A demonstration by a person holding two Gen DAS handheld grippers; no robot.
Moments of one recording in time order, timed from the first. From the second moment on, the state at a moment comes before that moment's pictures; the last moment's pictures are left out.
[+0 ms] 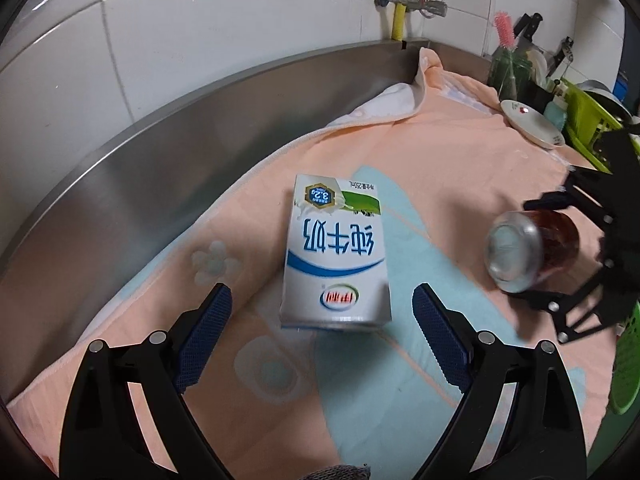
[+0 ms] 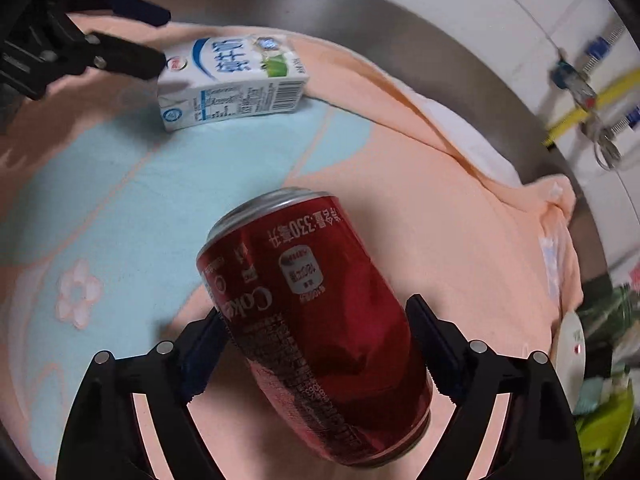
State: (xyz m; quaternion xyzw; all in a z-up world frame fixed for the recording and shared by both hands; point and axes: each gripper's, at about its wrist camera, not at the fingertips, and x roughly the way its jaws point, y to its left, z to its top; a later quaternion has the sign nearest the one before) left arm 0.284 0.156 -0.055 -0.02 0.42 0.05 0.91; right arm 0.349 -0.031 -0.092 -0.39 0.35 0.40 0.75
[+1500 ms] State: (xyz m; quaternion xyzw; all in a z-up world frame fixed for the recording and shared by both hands) left arm 0.229 0.021 -0.026 0.00 0.38 -0.08 0.92; right arm 0.158 -0.404 -0.089 0.02 0.50 0.09 0.86
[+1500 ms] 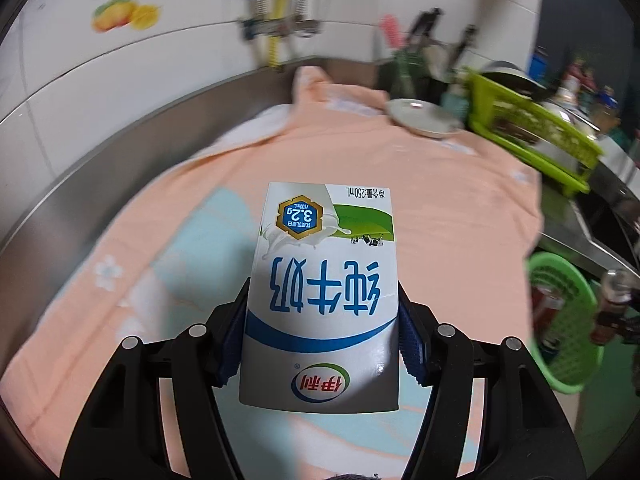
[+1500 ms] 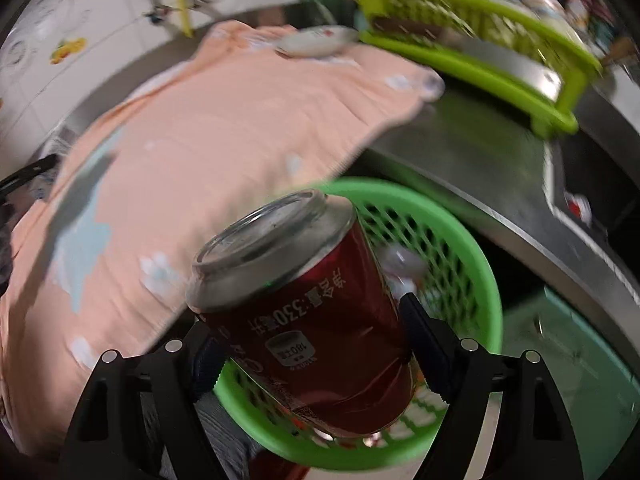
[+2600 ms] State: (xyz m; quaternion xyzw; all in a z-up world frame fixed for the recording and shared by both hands) left arm 0.208 -0.218 -0.061 0.07 0.42 -0.27 0.86; right arm 0.122 -0.415 -0.148 0.11 0.52 0.09 0.84
